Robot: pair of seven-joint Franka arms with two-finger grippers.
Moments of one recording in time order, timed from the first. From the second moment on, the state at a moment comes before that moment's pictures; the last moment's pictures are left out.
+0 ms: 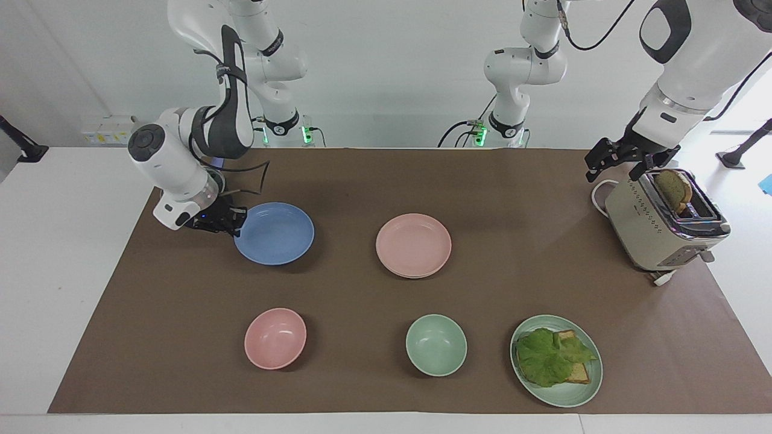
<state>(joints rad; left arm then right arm) -0.08 0.07 0.04 -1.50 -0.04 1.53 -0.04 0.03 0.12 -0.10 -1.98 0.13 1.99 -0.29</state>
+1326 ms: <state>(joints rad) -0.08 0.07 0.04 -1.50 -0.04 1.53 -0.04 0.55 0.23 -0.07 -1.92 0.22 2.23 0.49</state>
